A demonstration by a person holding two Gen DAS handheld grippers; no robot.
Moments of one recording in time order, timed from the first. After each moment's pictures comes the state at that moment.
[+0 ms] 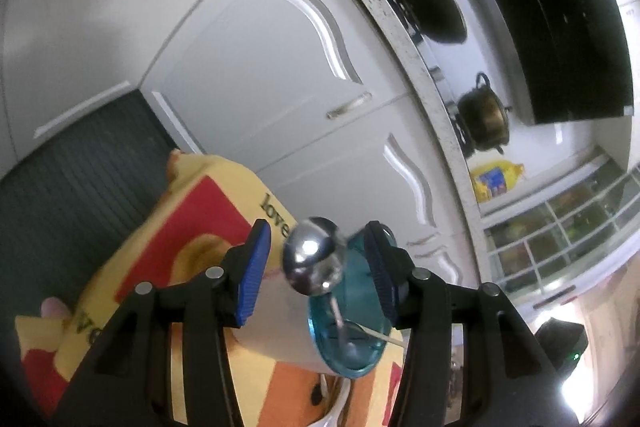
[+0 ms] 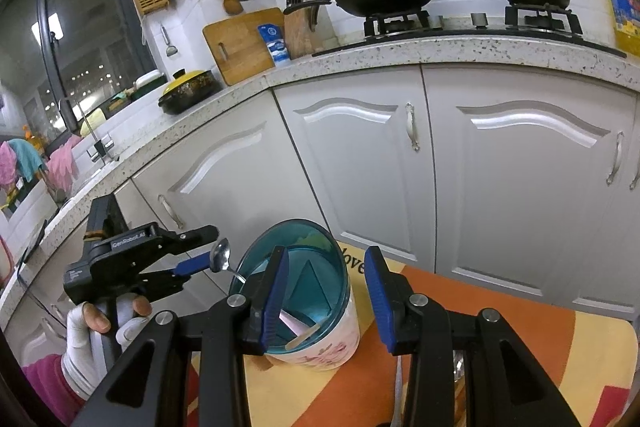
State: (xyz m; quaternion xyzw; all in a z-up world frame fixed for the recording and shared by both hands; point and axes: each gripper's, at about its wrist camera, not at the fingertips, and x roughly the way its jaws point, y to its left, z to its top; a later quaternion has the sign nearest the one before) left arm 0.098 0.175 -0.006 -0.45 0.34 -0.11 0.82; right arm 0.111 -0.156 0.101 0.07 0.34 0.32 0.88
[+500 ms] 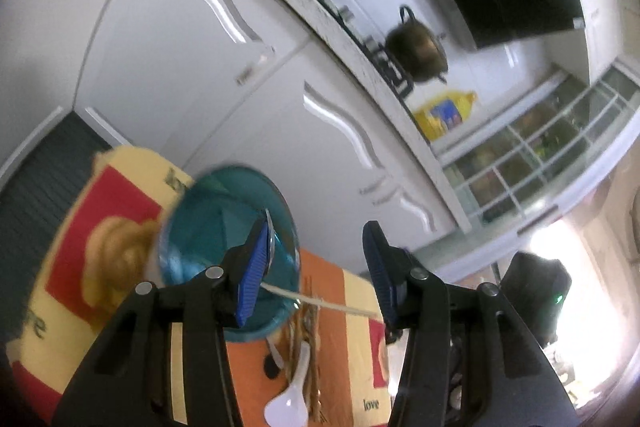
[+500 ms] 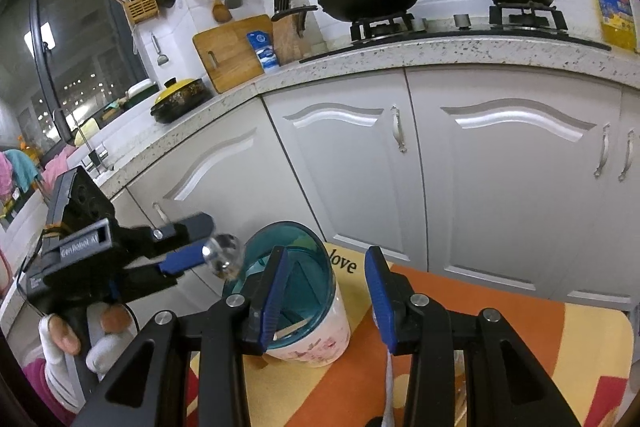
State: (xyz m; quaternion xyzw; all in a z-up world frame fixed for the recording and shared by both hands) left arm 0.095 0.094 0.049 -0.36 0.35 -0.22 0.84; right arm 0.104 -0.172 0.105 0.08 0.34 0.30 0.89
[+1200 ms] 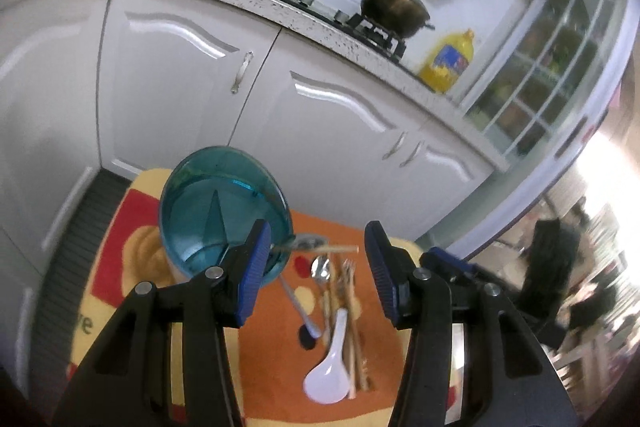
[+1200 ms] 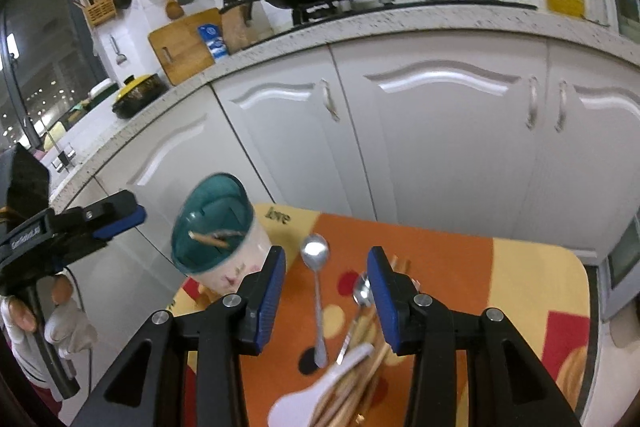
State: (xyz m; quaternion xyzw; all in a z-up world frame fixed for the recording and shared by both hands) left arm 0.041 0.040 0.081 -0.20 0.35 -0.19 0.90; right arm 0.067 -0.256 0.084 0.08 0.39 0.22 0.89
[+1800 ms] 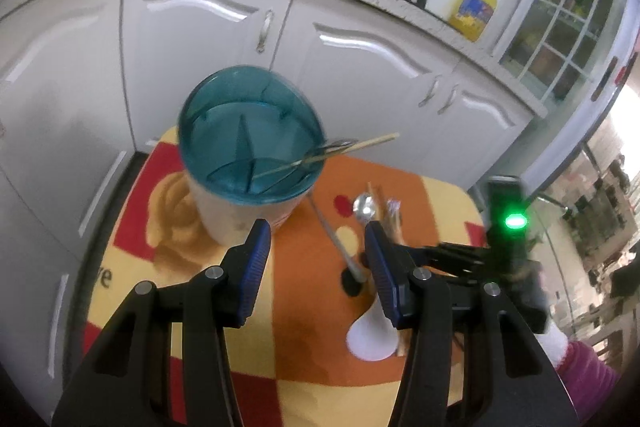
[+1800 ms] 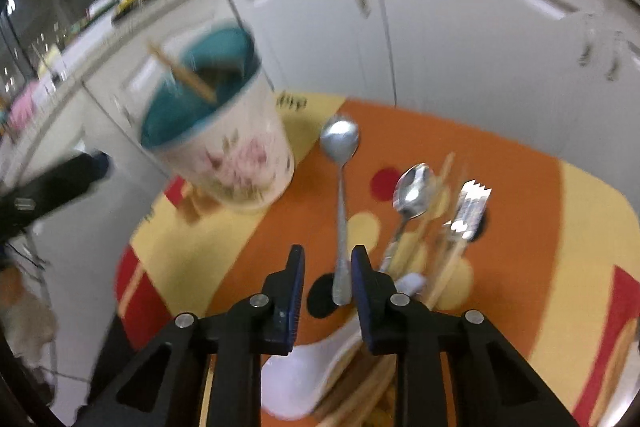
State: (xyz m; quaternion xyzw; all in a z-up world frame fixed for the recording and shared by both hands) left arm 0.014 0.020 0.028 -0.12 0.40 -0.13 0.90; right arm 0.071 -0.185 -0.015 0.00 0.51 0.26 0.82
